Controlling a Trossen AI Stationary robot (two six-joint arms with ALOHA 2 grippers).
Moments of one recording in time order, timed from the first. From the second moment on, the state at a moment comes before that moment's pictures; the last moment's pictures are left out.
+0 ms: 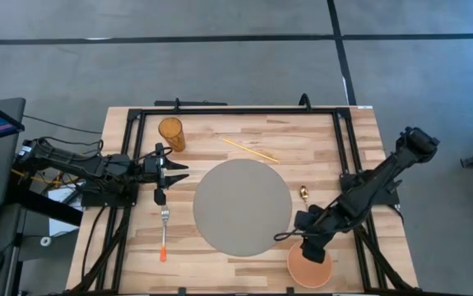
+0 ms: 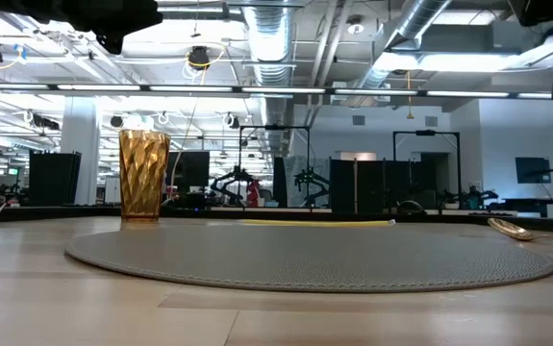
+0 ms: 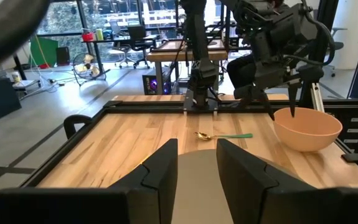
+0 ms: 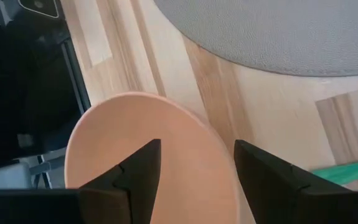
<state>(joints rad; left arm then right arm) -0.27 0.59 0.39 0.14 -0.37 0.07 0.72 1.38 0.86 -0.57 0.03 1.07</state>
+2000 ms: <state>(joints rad) -0.28 0.59 0.39 0.15 -0.37 0.07 0.08 1.75 1.31 -0.66 -0.14 0.50</state>
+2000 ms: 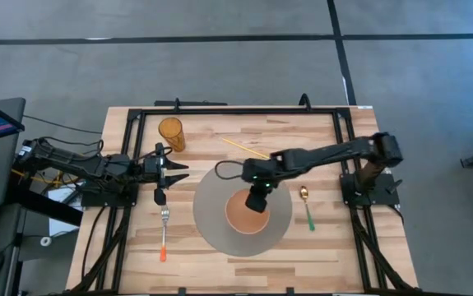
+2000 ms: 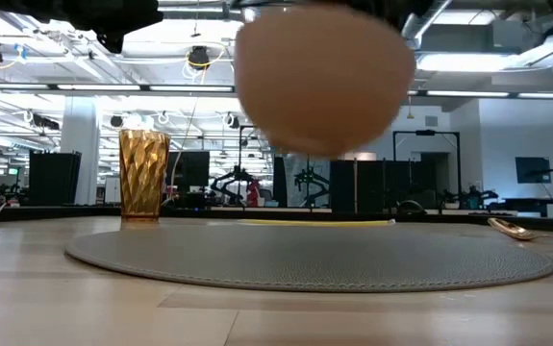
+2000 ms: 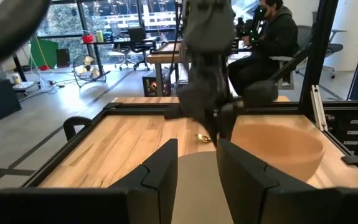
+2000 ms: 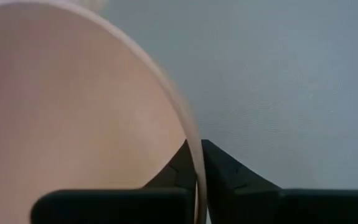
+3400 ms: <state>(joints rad) -0.28 0.59 0.39 0.15 -0.37 0.07 0.02 1.92 1.41 -0.73 -0.13 0.44</state>
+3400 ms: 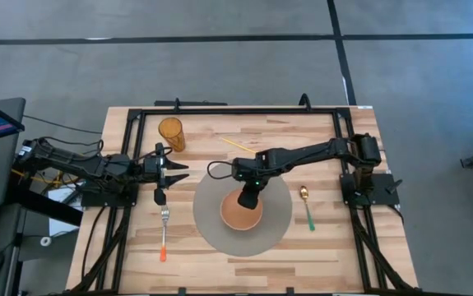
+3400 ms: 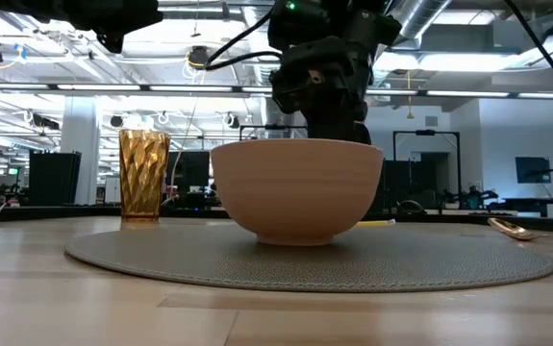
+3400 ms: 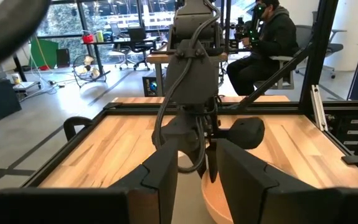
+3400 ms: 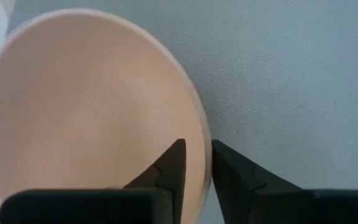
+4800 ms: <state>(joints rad) -0.33 1.08 0.89 -0.66 -0.29 -0.58 0.14 1.00 0.77 0.02 0.13 -0.09</state>
